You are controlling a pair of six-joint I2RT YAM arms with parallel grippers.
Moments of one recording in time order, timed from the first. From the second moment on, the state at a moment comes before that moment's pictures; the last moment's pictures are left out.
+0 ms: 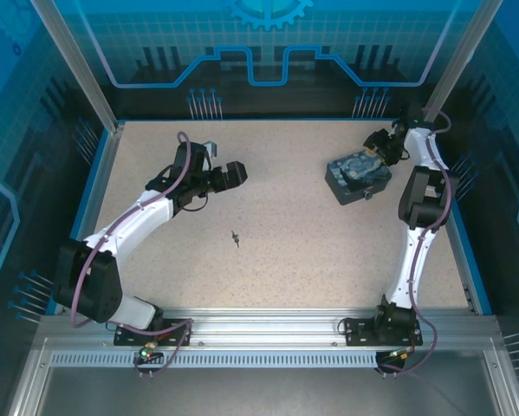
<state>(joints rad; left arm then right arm) -0.33 1.46 1.09 -0.31 0.21 -0.63 -0.20 2.32 2.01 -0.83 -0.33 0.49</state>
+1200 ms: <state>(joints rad) -0.63 1.66 0.95 -0.03 0.24 -0.98 0.10 1.61 0.96 -0.34 -0.42 0.60</state>
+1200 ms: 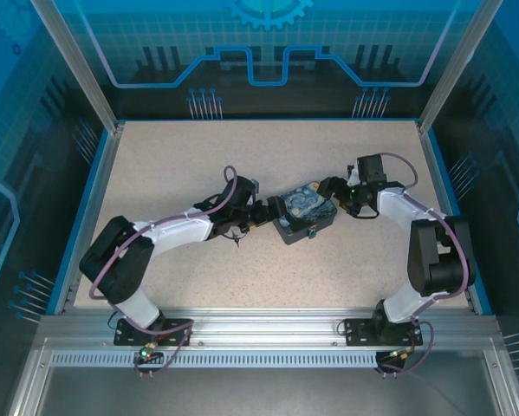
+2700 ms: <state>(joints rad) -0.49 1.83 1.00 0.13 0.27 -1.06 0.33 1.60 0.93 -0.18 -0.31 0.87</state>
